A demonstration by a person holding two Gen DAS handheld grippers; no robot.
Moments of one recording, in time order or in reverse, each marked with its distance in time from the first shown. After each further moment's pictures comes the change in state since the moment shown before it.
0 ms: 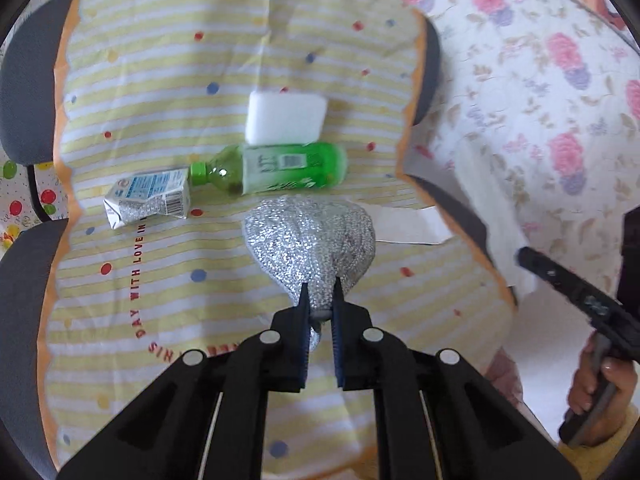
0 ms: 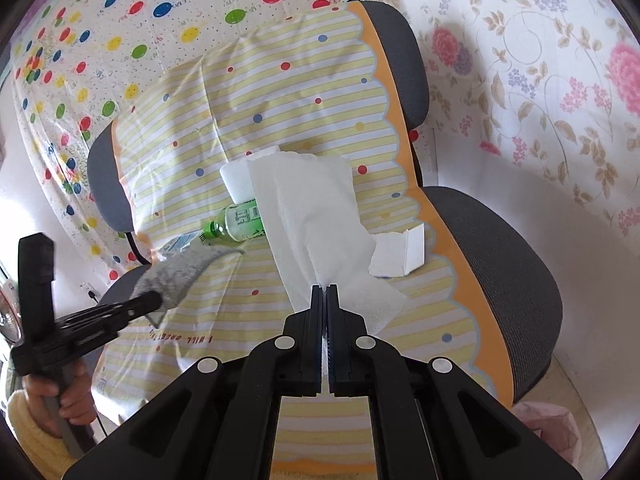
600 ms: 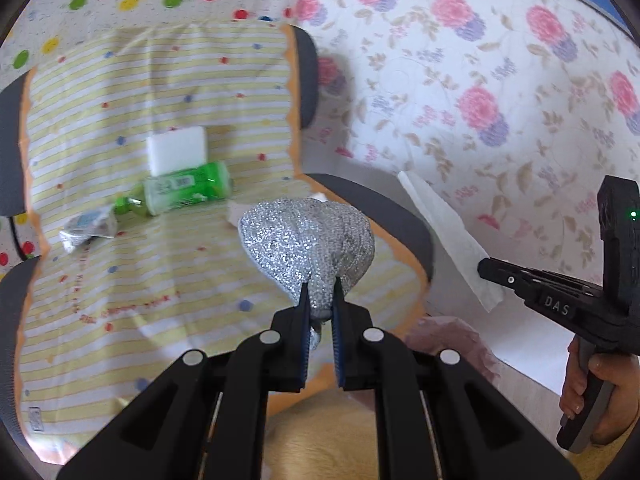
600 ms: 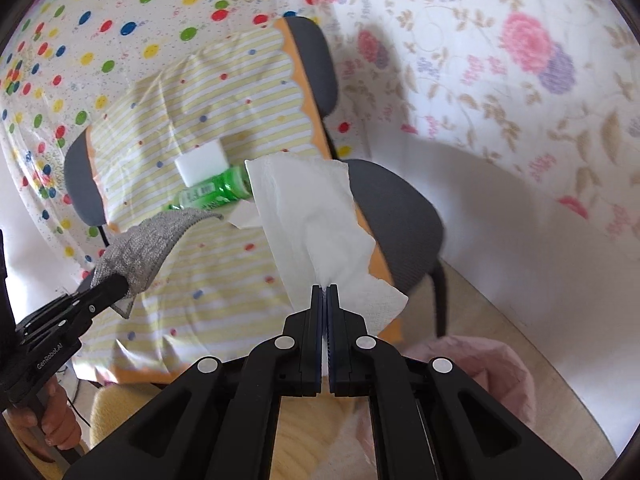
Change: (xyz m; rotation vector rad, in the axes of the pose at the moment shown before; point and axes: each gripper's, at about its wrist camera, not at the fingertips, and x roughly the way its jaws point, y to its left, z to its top) left arm -0.033 -0.137 -0.071 0.203 -0.090 -0.089; right arm -0.096 -0.058 -0.081 0.075 -0.008 -0.186
